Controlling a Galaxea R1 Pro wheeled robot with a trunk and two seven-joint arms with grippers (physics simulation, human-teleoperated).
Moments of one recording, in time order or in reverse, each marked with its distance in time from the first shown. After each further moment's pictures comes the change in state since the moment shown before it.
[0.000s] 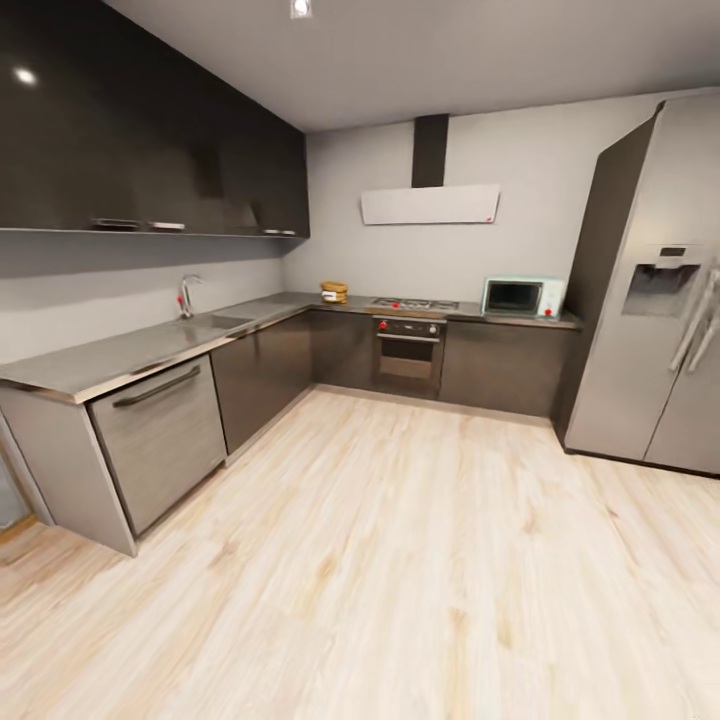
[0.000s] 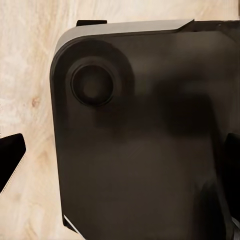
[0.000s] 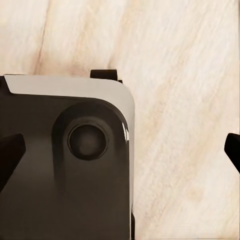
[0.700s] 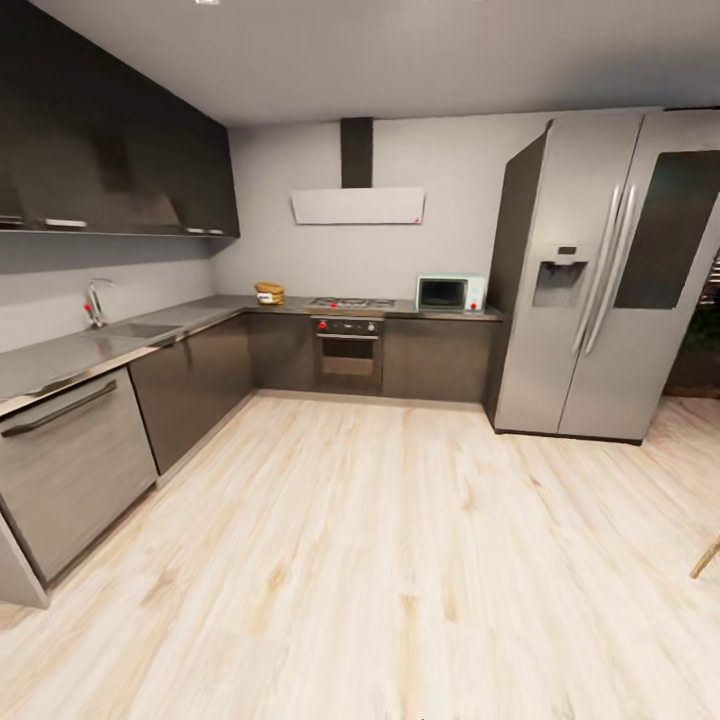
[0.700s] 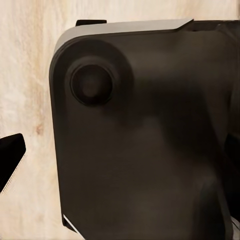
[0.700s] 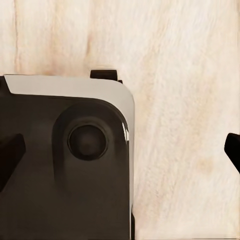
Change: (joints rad) left arm 0.000 -0.001 0.000 0.000 0.000 0.001 0.000; right arm 0.000 0.000 0.000 0.000 0.000 0.000 0.000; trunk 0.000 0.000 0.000
